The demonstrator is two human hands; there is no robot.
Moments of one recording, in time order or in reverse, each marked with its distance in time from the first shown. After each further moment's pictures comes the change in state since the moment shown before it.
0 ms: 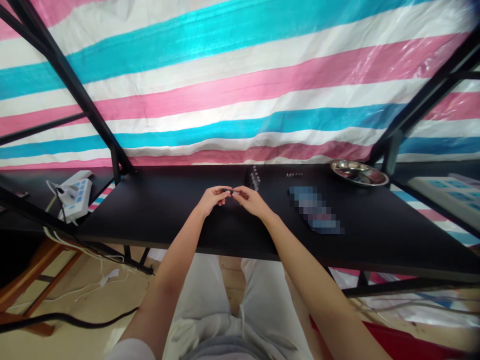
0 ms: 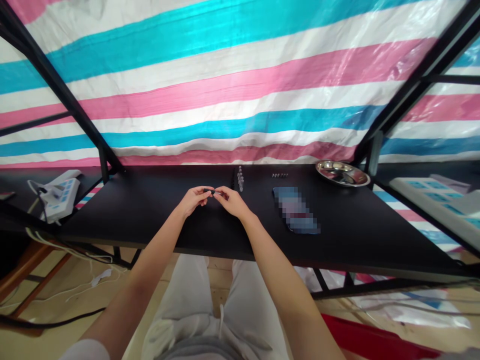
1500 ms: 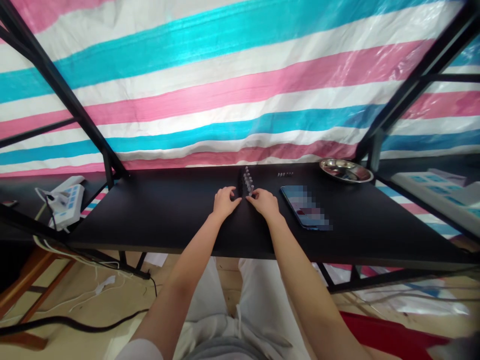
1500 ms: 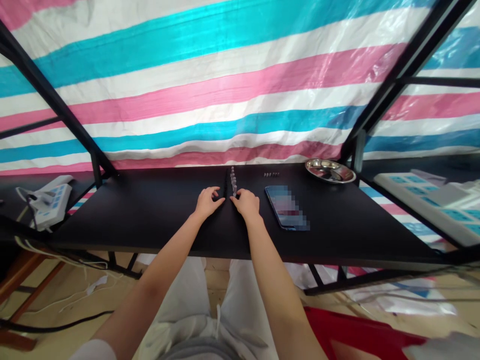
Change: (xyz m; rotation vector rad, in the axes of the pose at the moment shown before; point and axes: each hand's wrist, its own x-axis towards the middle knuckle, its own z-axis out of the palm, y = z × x) left_hand 0.021 -0.021 0.059 0.929 0.236 0.230; right_hand -0.014 0.016 -0.042 -0.678 0.146 0.542
